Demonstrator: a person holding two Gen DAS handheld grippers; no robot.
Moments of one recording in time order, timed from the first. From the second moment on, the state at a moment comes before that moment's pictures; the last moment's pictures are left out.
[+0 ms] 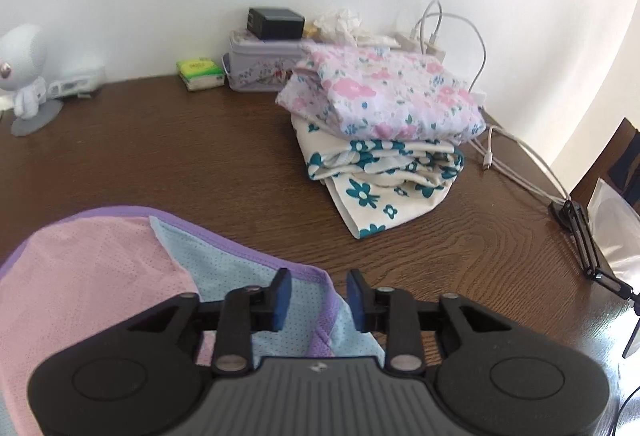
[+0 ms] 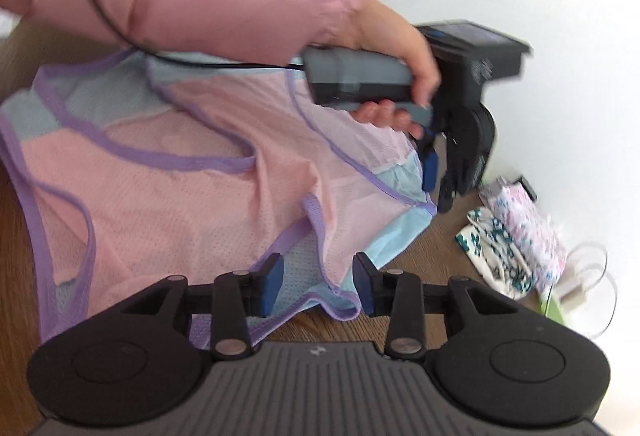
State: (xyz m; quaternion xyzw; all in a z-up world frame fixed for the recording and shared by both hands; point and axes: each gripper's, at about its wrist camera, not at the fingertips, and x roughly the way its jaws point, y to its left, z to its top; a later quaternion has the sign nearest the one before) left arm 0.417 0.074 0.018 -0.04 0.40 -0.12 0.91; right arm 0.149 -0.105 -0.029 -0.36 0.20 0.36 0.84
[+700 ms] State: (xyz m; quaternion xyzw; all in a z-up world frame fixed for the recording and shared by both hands) left arm 0.124 0.089 0.006 -0.01 0.43 -0.19 0.88; right arm 0.093 -0.178 -0.027 -0.06 0.34 0.38 0.86
